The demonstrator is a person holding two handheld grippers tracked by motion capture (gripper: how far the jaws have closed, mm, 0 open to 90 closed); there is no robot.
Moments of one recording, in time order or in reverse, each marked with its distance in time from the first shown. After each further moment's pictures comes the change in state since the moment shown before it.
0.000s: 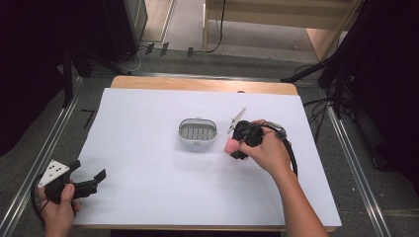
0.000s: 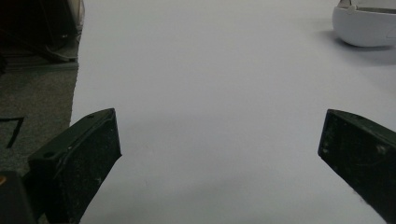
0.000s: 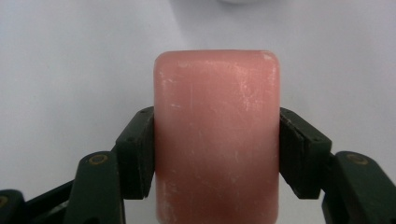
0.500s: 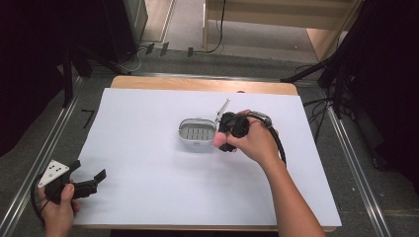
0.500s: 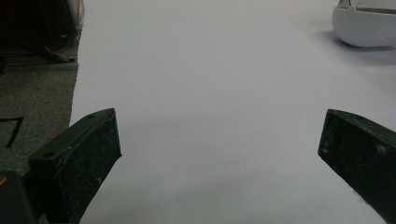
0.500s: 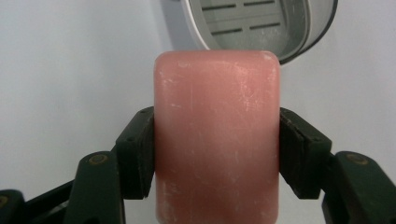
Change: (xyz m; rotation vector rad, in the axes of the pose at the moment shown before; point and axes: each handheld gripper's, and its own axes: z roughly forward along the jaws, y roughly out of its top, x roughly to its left) left arm 0.000 0.000 0.000 -0.001 -0.003 -0.002; right arm -0.002 0.046 -0.001 0.009 0.009 -0.100
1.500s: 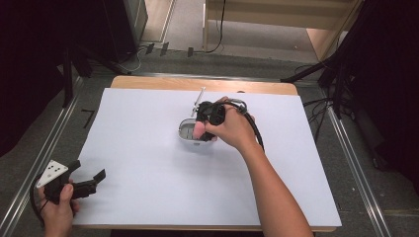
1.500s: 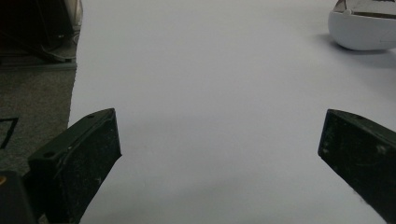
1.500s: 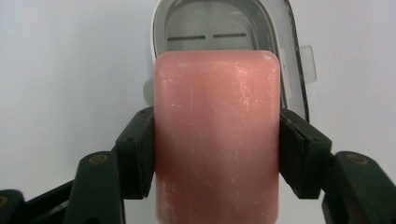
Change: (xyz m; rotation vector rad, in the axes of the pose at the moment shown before) left arm 0.001 0.000 -0.001 -0.006 -0.013 -0.014; right arm -0.014 0.066 0.017 -0.003 0.029 -0.077
